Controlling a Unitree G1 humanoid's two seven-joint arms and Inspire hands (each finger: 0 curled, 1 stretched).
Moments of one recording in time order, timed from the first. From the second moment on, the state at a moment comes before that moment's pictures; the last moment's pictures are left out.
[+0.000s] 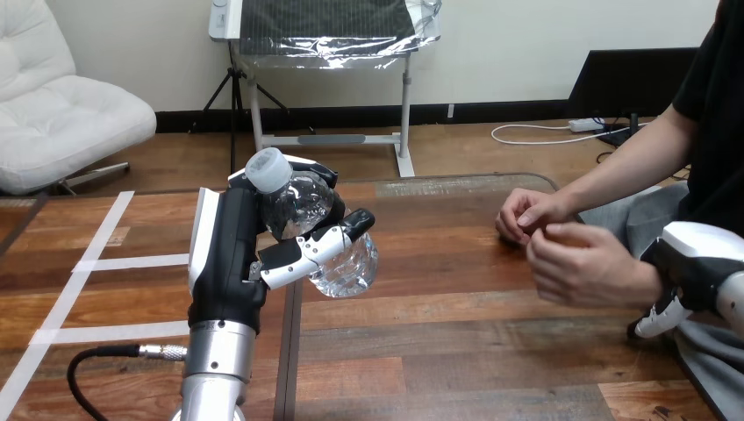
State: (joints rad) left arm 0.00 0.02 -0.06 0.01 0.17 -0.32 0.09; right arm -0.45 -0.77 0.31 0.65 -0.63 0.03 0.25
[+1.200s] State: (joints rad) left arm 0.00 0.02 -0.06 0.01 0.17 -0.31 0.09; right arm -0.44 -0.77 0.30 0.63 -0.63 0.02 0.25
